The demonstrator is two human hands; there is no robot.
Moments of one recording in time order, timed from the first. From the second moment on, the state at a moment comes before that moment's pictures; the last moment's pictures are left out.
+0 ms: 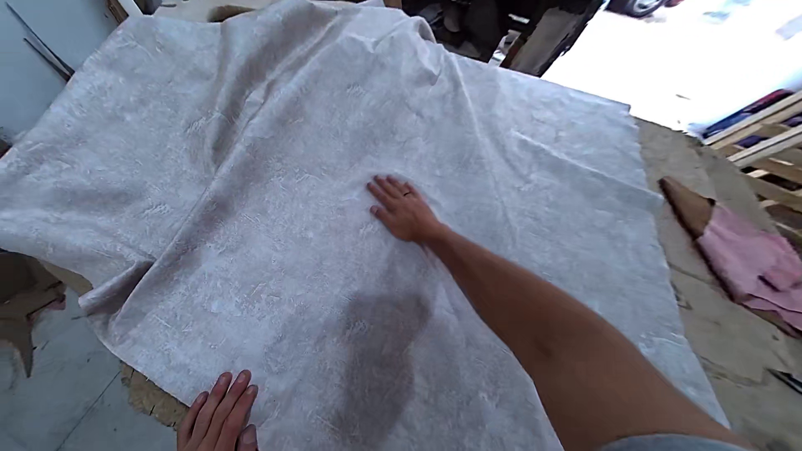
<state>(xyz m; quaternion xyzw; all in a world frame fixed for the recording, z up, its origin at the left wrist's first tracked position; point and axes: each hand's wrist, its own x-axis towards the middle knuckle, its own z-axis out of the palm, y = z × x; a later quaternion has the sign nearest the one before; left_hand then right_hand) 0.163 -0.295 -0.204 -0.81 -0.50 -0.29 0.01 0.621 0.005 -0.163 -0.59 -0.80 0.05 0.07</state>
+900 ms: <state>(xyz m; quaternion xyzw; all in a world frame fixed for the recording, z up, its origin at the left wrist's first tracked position) 0.167 -0.298 -0.215 -0.80 -0.50 -0.33 0.04 0.385 -0.326 -0.165 -0.41 -0.88 0.17 0.19</state>
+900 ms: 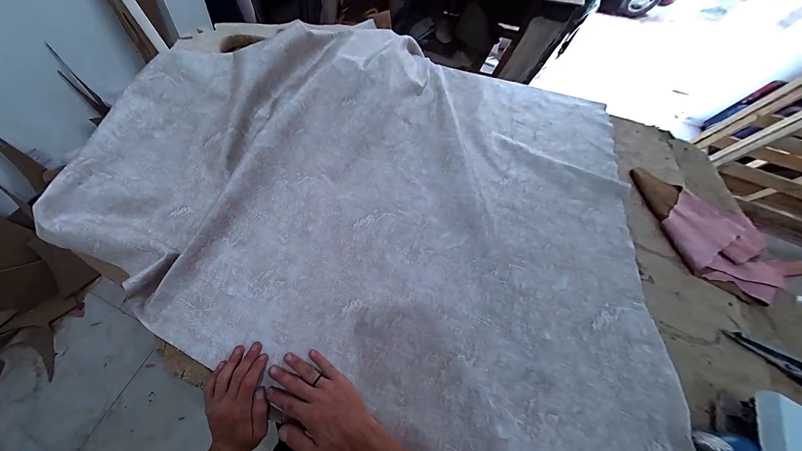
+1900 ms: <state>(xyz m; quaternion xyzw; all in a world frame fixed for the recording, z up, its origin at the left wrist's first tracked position) 0.159 -0.300 -0.205 -0.82 -0.49 -0.30 -0.02 0.584 -0.457 -0.159 -0.95 -0.30 -0.01 0.03</state>
